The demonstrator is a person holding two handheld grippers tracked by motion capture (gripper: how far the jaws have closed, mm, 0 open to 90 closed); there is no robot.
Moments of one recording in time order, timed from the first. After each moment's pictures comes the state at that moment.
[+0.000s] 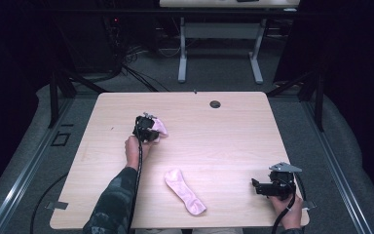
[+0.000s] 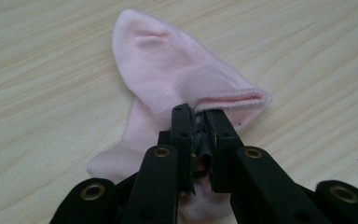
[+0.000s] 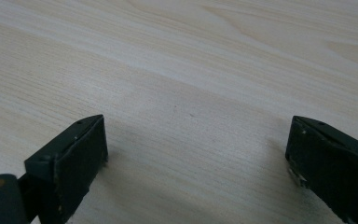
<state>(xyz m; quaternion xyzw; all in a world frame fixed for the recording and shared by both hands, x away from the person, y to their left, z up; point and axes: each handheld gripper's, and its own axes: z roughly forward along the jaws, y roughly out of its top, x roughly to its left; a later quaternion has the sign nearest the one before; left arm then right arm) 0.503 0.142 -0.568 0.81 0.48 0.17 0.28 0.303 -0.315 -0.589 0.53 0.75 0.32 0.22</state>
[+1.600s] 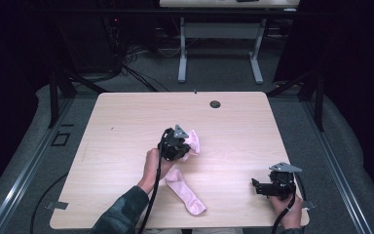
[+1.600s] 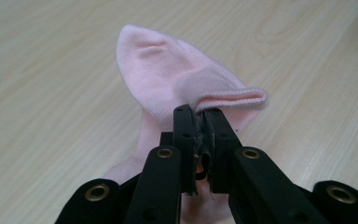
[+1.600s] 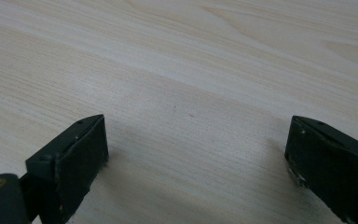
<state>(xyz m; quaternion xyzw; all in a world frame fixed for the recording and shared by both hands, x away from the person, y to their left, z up) 0.401 0.045 -0.517 0.88 0.30 0.13 0.35 0.303 -0.315 -0.589 0.53 0.75 0.32 0.22</state>
